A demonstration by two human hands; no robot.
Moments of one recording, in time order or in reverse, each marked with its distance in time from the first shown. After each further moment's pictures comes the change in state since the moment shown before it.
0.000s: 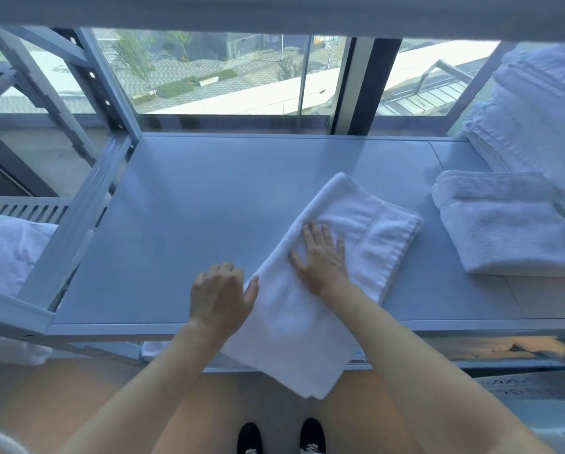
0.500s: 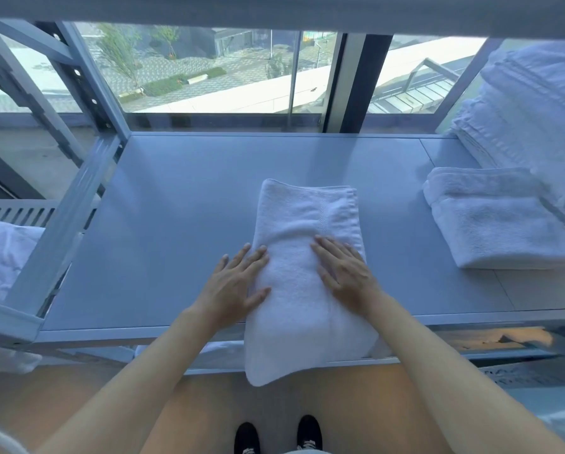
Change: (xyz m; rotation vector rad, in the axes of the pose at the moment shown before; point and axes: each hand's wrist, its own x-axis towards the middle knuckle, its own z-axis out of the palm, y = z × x) left_hand 0.029 -0.017 0.040 -0.210 -0.260 0.344; right_hand -0.037 0.069 -0.017 0.021 0.026 -0.293
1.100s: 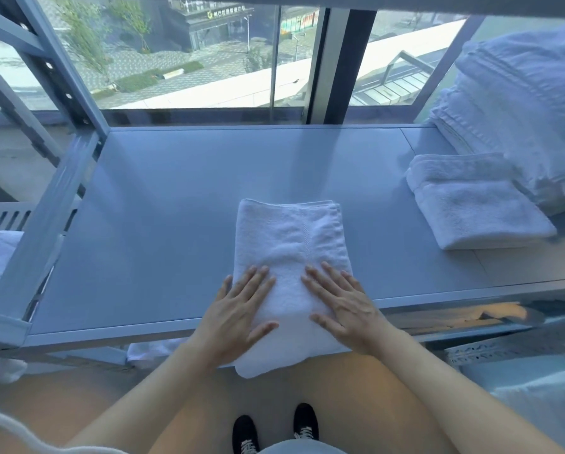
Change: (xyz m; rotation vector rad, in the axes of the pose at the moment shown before) left_hand -0.053 0.020 0.038 0.062 0.018 0.165; right_hand -0.091 -0.024 0.013 -0.070 -0.092 -0.094
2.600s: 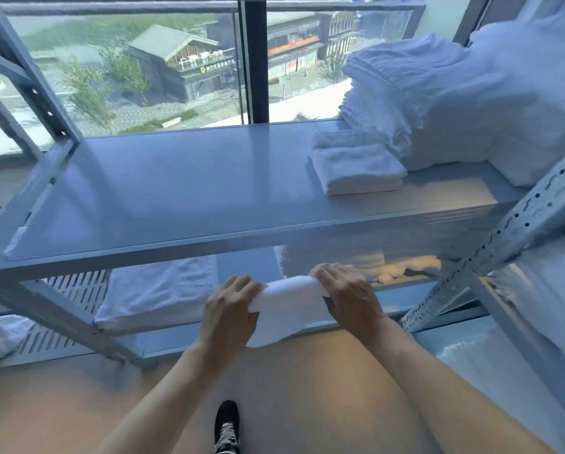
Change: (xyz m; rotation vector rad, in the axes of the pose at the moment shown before) left_hand -0.096 0.323 0.005 -0.129 0.454 -0.048; right_hand -0.297 0.012 -0.064 -0.099 0.484 -0.017
